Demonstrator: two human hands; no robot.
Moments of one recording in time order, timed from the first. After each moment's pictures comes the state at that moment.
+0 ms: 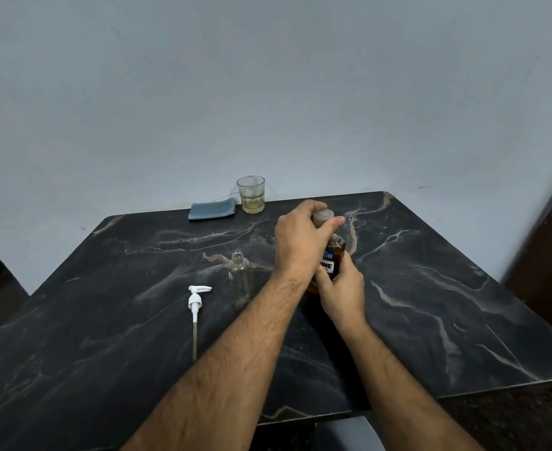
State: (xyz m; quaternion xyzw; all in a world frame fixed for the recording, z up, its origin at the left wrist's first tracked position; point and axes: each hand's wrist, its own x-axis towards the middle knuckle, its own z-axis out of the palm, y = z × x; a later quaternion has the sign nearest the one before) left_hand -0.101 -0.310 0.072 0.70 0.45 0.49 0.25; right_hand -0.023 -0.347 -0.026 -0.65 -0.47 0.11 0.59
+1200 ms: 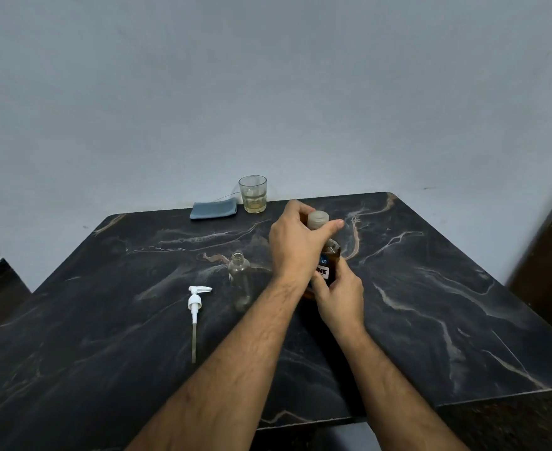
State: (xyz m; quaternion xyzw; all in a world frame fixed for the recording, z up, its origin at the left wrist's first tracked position) left_hand -0.106 -0.313 0.070 0.65 0.48 0.51 0.28; right_hand -0.033 -0.354 -0.024 -0.64 -0.49 0.10 0.58
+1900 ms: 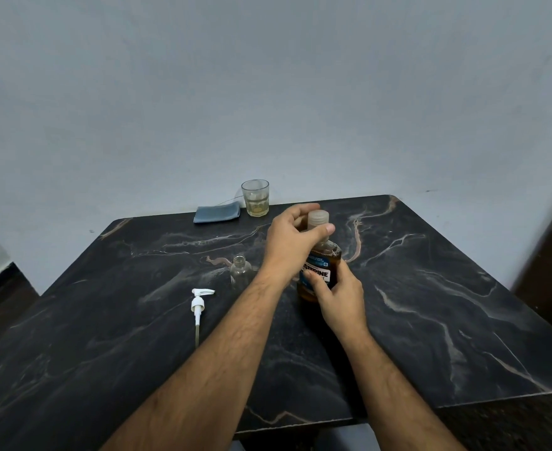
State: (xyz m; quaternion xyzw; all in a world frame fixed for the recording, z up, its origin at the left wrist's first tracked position) left_hand -0.124 -0.304 0.073 0.63 0.36 0.49 0.48; right_hand -0.030 -0.355 -0.023 -0.62 -0.49 0.15 0.59
